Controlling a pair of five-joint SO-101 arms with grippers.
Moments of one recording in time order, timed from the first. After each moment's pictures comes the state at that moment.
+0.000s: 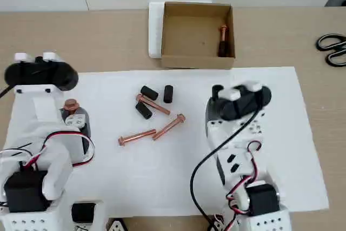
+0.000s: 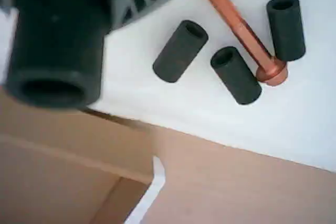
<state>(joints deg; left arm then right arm) -6.7 -59.3 23.7 91.4 3.6 -15.6 -89.2 74.3 41.9 -0.7</state>
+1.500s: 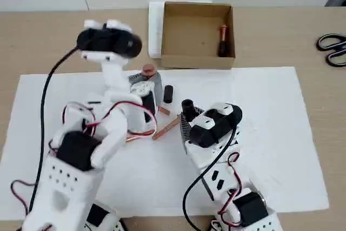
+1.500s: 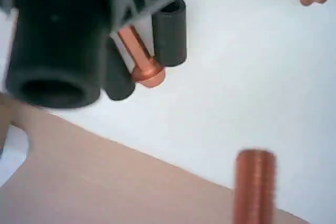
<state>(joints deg) 22.2 -42.2 22.3 64.3 25.5 -28.7 -102.9 87.1 38.5 -1.1</state>
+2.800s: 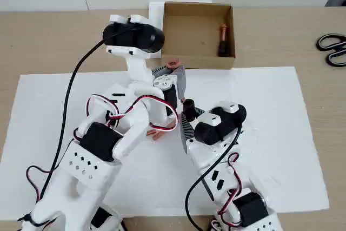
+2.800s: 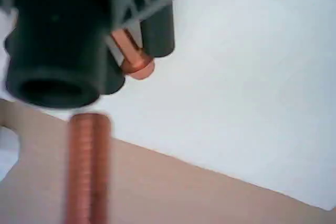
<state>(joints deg) 28.0 -38.5 27.2 49.8 29.0 -28.7 -102.9 87.1 38.5 -5.7</state>
